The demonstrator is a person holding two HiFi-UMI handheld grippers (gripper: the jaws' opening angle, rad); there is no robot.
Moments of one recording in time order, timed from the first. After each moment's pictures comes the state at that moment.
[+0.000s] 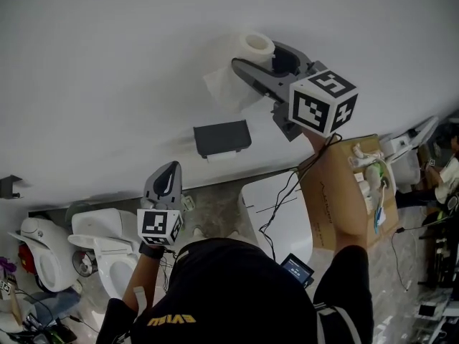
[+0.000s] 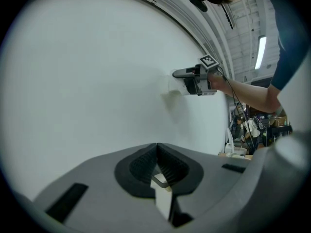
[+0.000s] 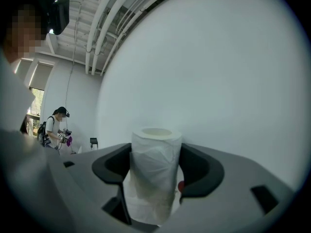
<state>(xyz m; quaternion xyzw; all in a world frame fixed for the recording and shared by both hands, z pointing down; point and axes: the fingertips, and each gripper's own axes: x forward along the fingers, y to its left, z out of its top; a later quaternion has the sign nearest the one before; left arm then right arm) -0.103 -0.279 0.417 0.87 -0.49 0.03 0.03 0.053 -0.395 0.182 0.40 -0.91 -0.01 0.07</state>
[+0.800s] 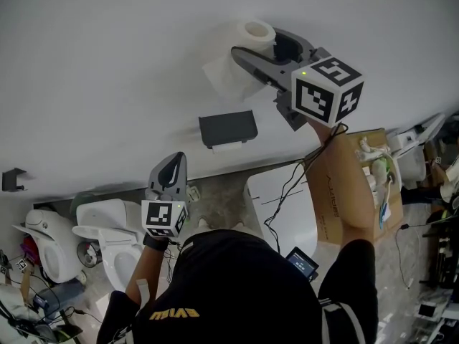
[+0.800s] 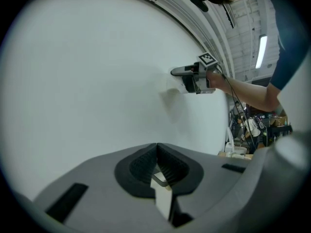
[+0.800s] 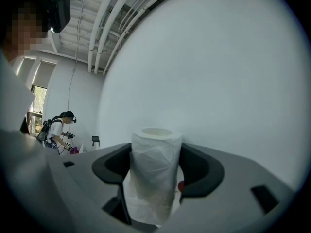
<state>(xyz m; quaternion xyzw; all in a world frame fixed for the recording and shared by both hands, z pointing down) -0.100 -0.277 0.421 0.87 -0.49 0.03 0.03 0.045 -0.393 0.183 0.39 -0.92 -0.02 0.08</state>
